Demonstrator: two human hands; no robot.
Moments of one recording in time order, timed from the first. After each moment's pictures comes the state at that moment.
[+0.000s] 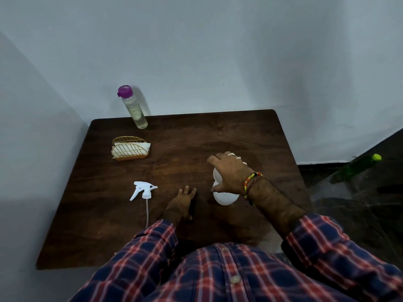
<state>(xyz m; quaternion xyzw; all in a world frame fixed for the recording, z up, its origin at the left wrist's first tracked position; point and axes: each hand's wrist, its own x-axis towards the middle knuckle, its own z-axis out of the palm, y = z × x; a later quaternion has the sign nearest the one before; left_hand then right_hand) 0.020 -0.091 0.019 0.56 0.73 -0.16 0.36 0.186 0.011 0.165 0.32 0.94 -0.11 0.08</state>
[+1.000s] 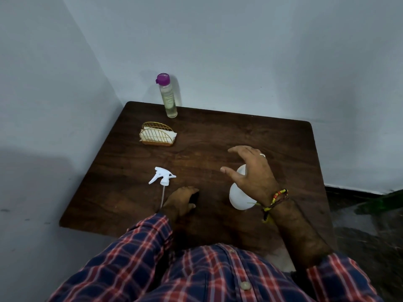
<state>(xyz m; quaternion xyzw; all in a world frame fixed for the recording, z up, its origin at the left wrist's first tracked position) -0.016 -0.133 0.017 0.54 0.78 0.03 0.30 0.180 -0.002 0.172 0.35 0.88 -0.26 -0.18</state>
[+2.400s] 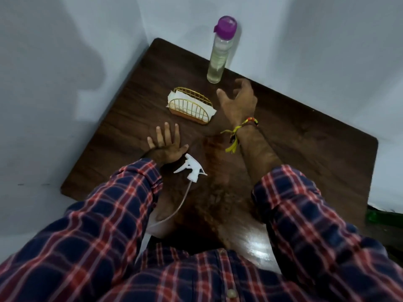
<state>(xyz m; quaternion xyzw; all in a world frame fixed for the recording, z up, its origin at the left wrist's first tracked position) -0.193 -0.103 -0.015 0.30 0.87 -0.04 0.39 -0.123 0.071 0.113 0.51 0.75 -0.39 -0.18</state>
